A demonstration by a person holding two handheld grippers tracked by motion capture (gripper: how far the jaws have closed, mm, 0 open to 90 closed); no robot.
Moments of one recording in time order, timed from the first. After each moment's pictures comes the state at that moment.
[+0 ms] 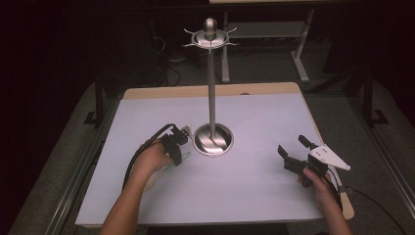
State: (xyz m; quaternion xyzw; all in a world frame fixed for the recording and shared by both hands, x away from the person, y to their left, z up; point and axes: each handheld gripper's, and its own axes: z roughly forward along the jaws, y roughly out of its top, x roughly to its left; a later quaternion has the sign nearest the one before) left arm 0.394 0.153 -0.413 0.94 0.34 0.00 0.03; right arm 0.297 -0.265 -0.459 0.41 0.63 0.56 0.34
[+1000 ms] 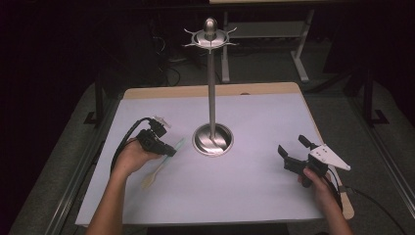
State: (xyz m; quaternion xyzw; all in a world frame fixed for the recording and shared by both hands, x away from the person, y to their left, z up) left arm 0.381 0.218 -0.373 0.91 0.33 0.00 0.26; right arm 0.297 -0.265 -0.459 0.41 0.63 0.56 0.34
